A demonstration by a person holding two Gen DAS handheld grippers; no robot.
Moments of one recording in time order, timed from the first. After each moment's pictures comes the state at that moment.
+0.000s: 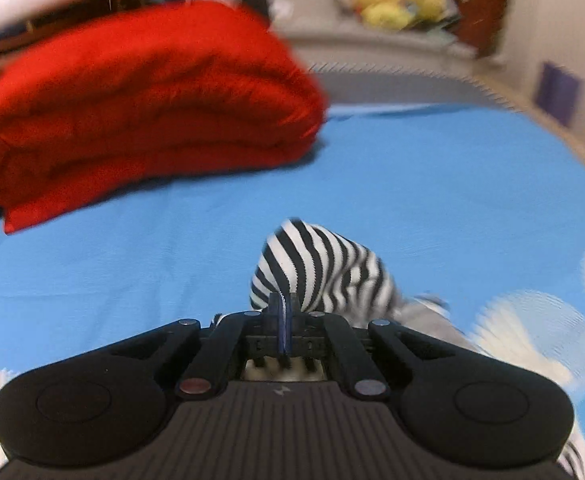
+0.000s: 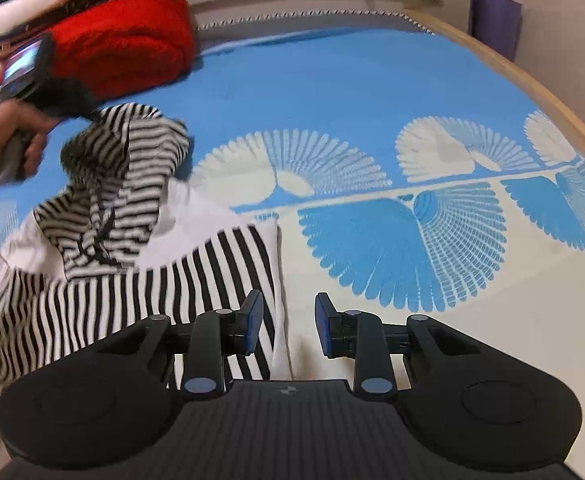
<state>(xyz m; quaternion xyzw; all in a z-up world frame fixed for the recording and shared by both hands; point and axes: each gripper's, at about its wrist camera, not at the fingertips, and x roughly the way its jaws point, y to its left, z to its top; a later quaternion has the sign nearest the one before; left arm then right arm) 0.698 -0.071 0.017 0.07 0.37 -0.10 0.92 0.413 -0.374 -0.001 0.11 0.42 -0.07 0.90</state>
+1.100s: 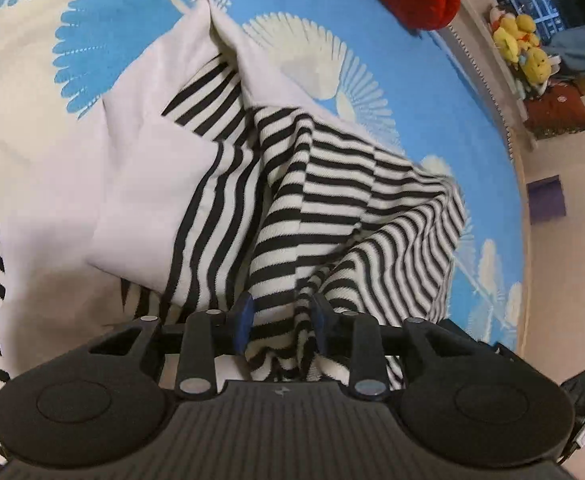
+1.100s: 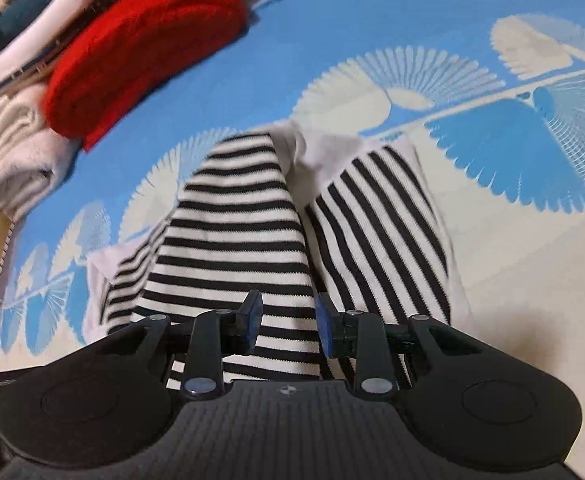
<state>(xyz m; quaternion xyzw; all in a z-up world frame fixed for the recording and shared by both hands) 0.428 0.052 -0.050 -0.31 0.57 -0.03 0.76 0.436 -0.316 -0.030 0.26 0.47 0.04 0.84</state>
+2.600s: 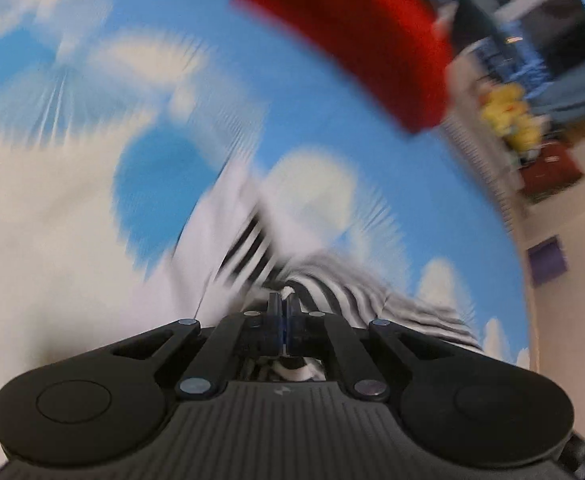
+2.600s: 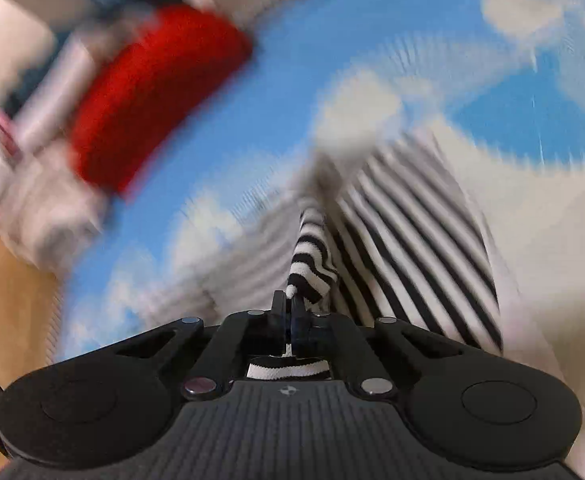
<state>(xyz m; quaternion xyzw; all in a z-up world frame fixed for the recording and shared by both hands) 0.422 0.114 0.007 -0.29 0.43 0.01 0.86 0.404 -0.331 -0.018 0.38 0.36 0.06 0.85</state>
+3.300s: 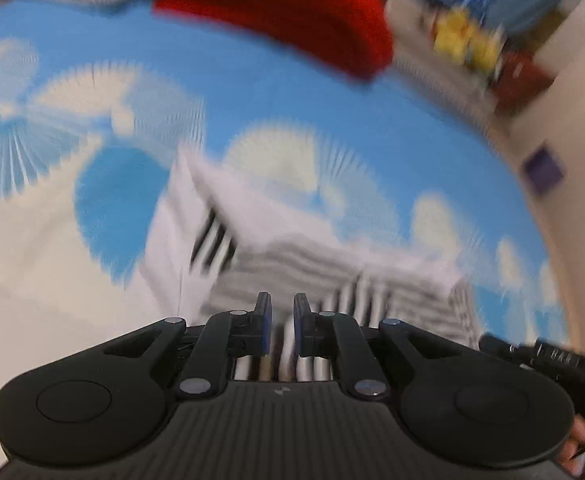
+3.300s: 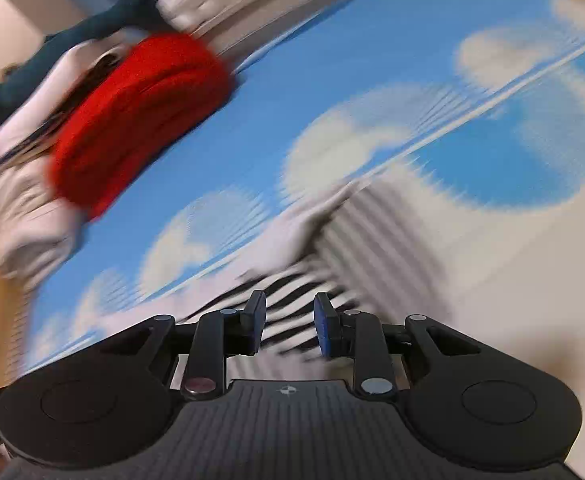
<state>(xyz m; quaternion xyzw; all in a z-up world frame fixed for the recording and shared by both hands) 0.423 0.068 -0.012 -0.16 0.50 -0.04 0.85 0.399 -0.330 -0.027 0.35 0.39 0.03 0.85</state>
